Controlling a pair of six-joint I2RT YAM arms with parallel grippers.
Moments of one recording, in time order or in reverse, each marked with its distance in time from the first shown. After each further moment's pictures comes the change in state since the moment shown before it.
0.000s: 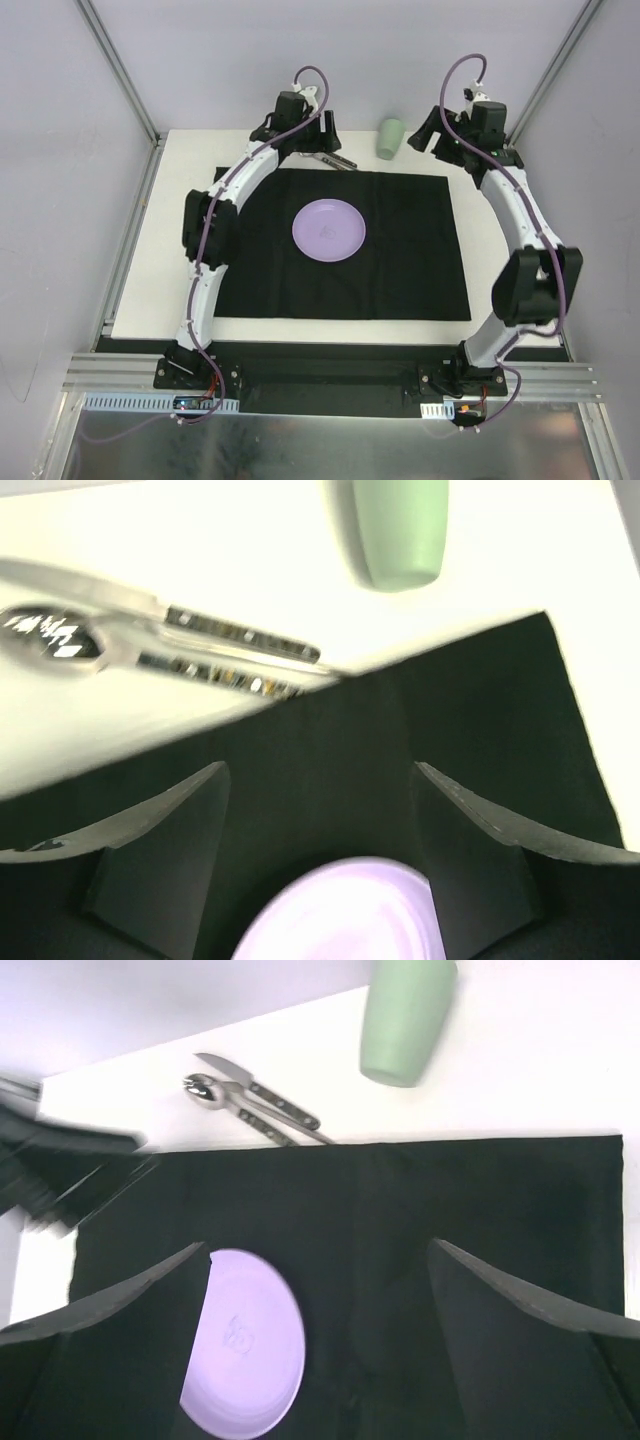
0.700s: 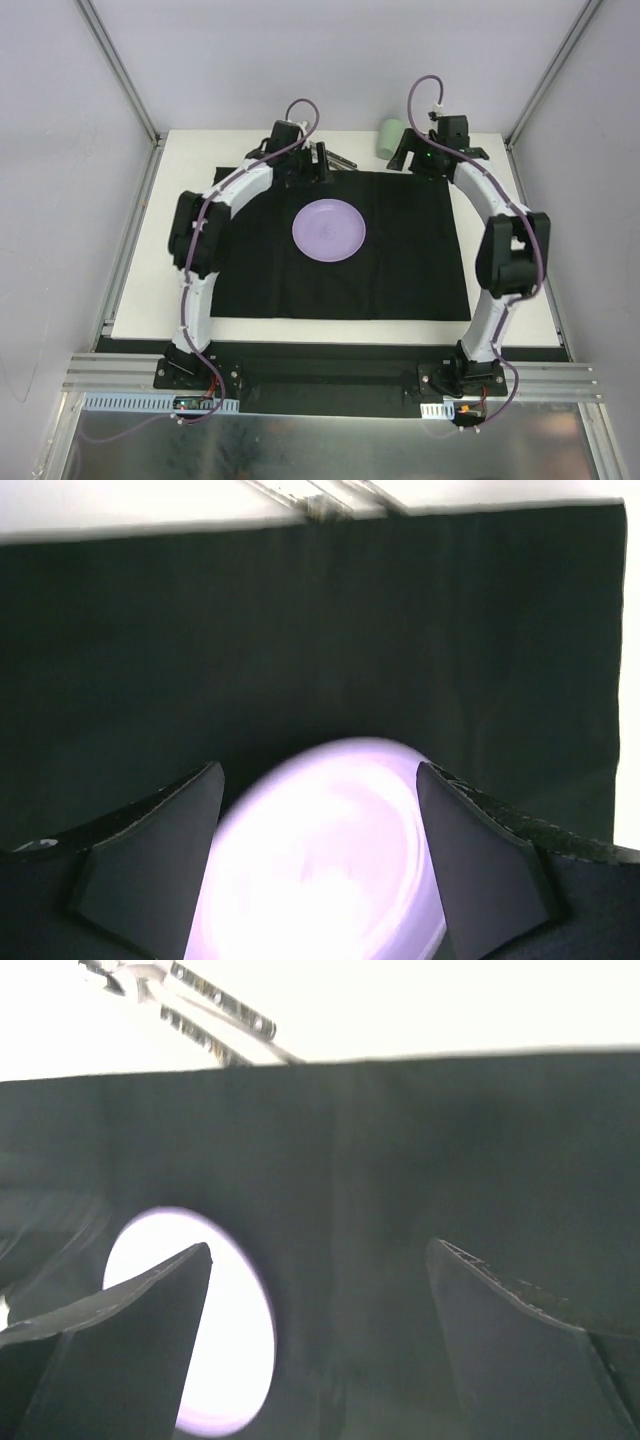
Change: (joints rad) left arm 0.003 -0.070 -0.301 0.027 0.051 -0.145; right arm 0.066 0.137 -0.006 -0.084 0.007 -0.024
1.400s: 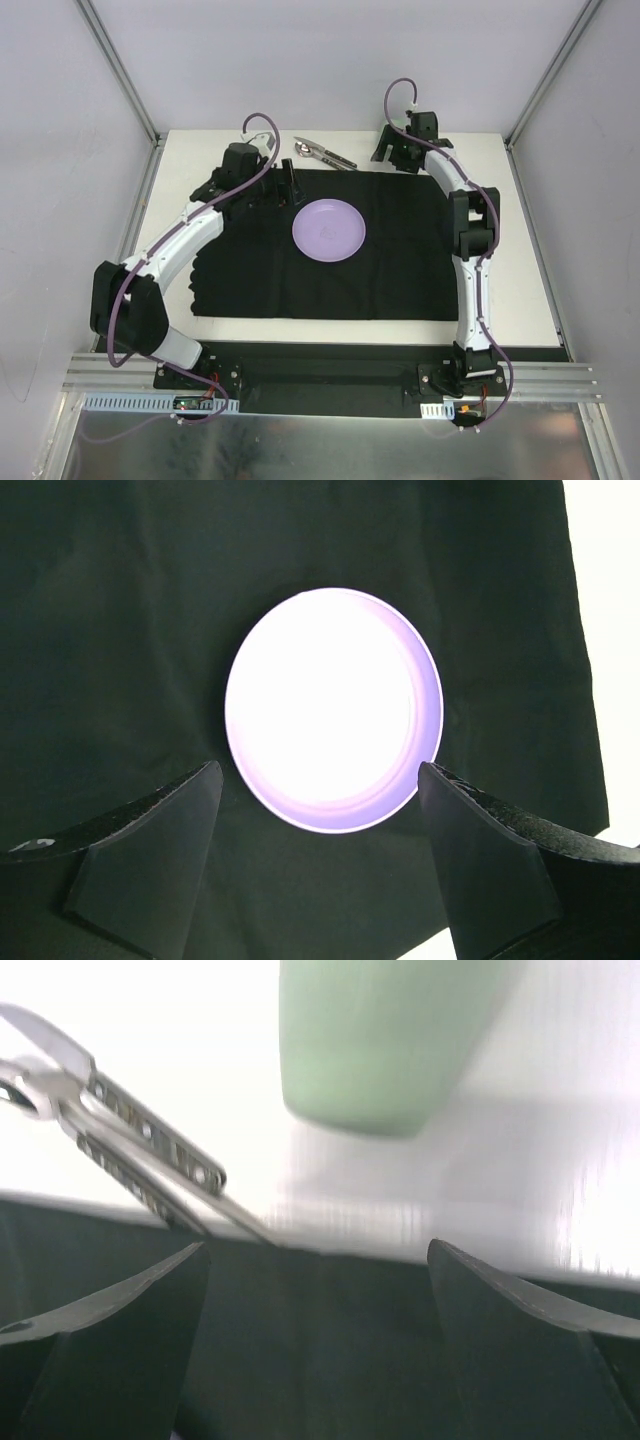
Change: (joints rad) left arm 0.006 -0.714 -0.614 0.034 -0.116 0.053; right arm 0.031 0.572 0.544 0.004 0.030 0.018
